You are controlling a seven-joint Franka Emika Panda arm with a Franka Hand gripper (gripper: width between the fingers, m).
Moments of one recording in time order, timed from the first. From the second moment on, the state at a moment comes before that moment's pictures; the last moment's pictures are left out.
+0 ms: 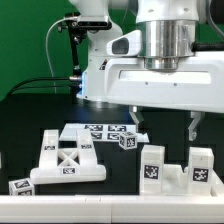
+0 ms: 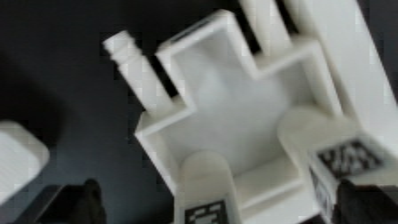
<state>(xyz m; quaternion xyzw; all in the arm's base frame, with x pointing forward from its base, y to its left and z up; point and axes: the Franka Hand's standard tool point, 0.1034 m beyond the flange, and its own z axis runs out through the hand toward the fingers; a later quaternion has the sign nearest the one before) 0.595 0.065 0.090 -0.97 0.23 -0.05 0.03</state>
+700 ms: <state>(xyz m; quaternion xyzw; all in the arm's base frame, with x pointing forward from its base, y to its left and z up) 0.589 0.051 0.083 -0.98 0.12 -0.12 0.00</state>
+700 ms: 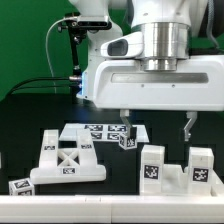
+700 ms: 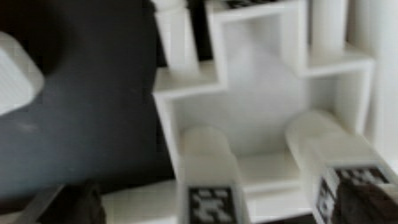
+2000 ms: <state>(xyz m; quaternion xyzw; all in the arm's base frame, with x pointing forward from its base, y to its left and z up) 0.602 0.040 0.008 -0.96 0.10 -0.27 -0.05</state>
